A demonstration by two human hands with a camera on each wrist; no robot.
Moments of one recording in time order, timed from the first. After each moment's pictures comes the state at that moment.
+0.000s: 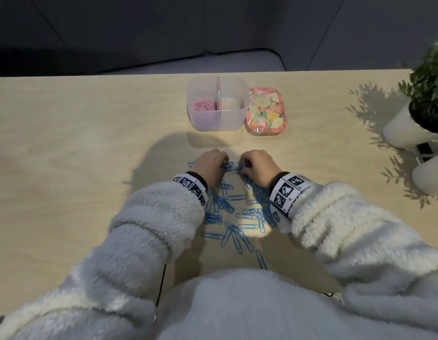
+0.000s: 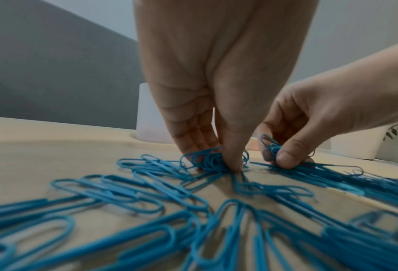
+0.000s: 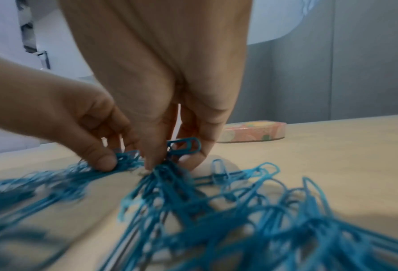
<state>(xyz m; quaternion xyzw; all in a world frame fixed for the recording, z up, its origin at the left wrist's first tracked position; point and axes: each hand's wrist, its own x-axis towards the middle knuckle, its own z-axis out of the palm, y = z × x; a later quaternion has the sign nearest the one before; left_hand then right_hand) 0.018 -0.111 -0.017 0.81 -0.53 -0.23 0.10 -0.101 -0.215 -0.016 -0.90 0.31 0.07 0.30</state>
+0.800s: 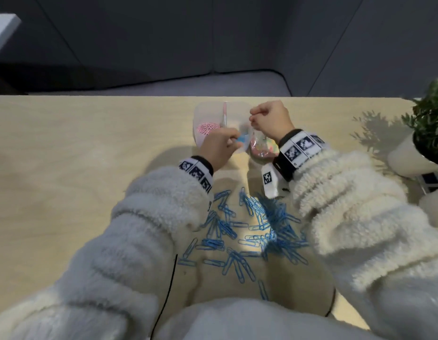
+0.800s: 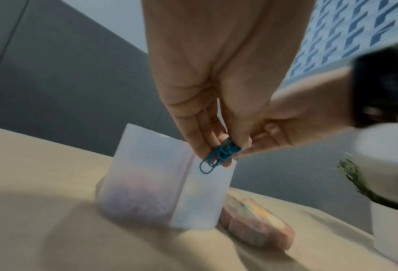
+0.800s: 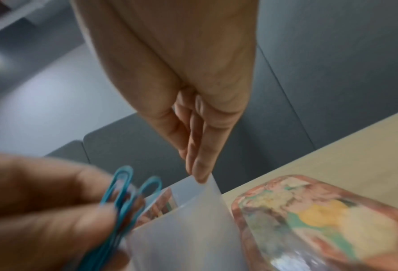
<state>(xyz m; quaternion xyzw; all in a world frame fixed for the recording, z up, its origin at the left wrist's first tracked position) 0.051 -0.163 0.043 0.79 -0.46 -0.21 0.35 -0.018 -0.300 0.054 -0.74 0.46 -0.15 0.47</state>
